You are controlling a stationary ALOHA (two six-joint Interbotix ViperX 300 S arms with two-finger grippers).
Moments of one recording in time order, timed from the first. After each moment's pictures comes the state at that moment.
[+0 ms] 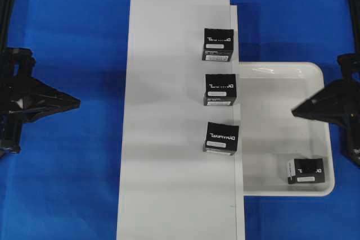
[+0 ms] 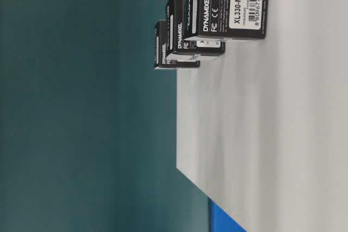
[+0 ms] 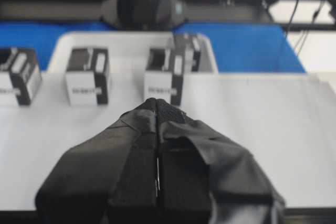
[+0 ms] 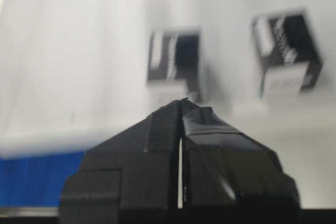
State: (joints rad) left arm -0.03 -0.90 1.09 0.01 -0.10 -0.03; right arm 0.05 -0.91 0.90 0.10 0.57 0.13
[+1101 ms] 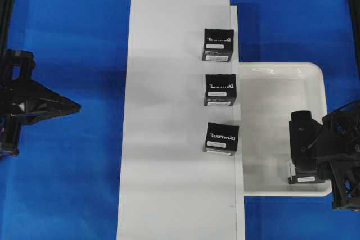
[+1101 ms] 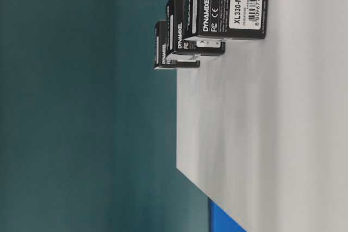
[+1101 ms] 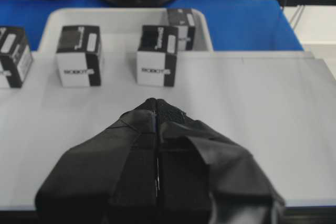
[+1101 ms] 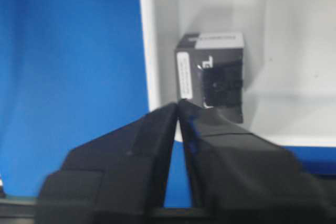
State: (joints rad) left arm -0.05 -0.90 1.06 0.02 -0.02 -0.03; right arm 0.32 -0.52 0.79 0.12 1.06 0.33
